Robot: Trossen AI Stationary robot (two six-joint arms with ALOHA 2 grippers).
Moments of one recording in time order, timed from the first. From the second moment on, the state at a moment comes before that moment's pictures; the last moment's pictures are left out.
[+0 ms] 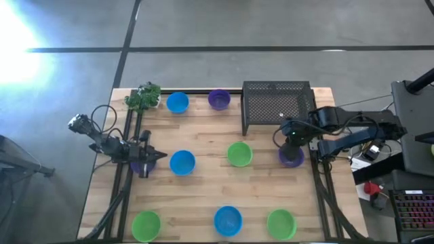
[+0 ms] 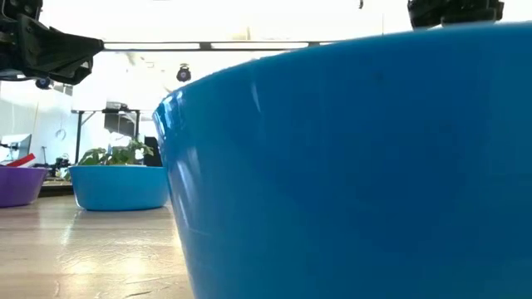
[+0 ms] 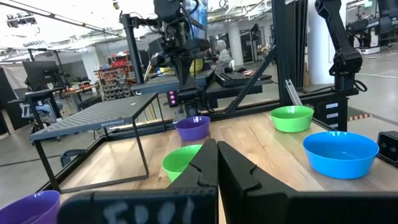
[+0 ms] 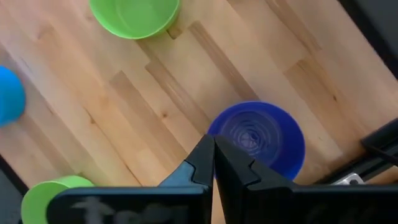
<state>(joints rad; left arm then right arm) -0.57 0.01 0.01 0.06 -0.52 0.21 0.02 1.10 1.12 -1.33 0.00 0.73</state>
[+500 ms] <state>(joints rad) -0.57 0.01 0.01 0.06 -0.52 0.21 0.02 1.27 1.08 -1.32 -0.01 0.93</state>
